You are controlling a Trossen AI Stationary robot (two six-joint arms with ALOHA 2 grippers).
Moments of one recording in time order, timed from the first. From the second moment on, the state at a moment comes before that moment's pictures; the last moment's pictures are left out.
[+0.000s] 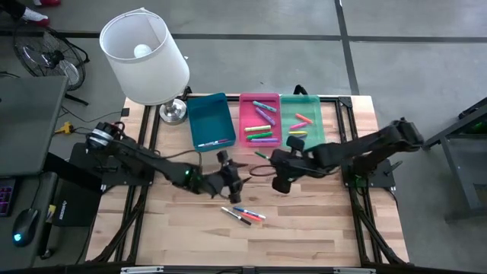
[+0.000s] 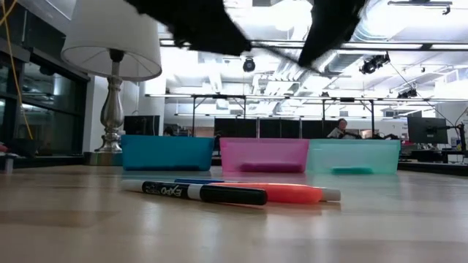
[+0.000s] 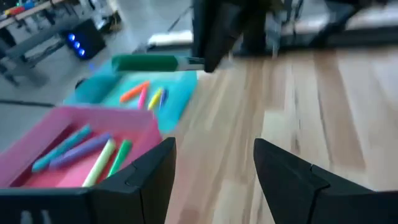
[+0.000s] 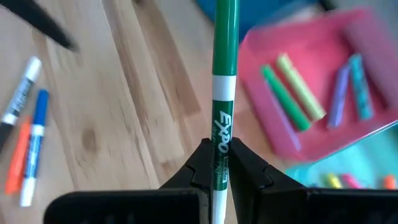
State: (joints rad) left arm -0.34 1.59 0.97 0.21 -0.70 -0.07; right arm 0.26 1.48 1.21 -0.79 0.49 0.47
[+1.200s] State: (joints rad) left arm -0.14 1.59 0.97 0.59 -0.17 0.02; right arm 0.35 1.31 0.89 -0.03 0.63 0.13
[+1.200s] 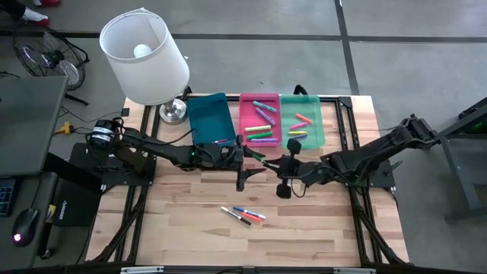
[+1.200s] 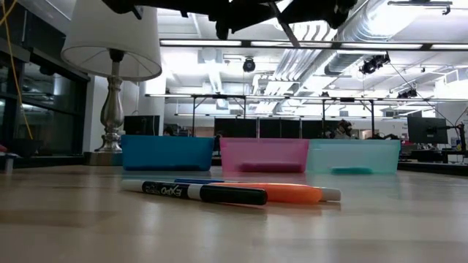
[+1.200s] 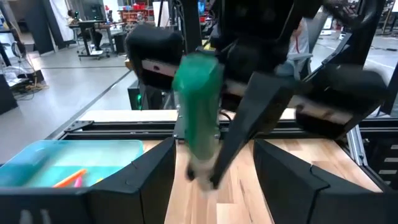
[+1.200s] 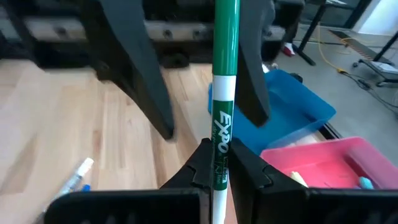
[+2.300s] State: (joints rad) left arm -0.12 1.59 0.97 0.63 -0.15 0.05; right arm 0.35 1.31 0.88 0.03 0.62 0.08
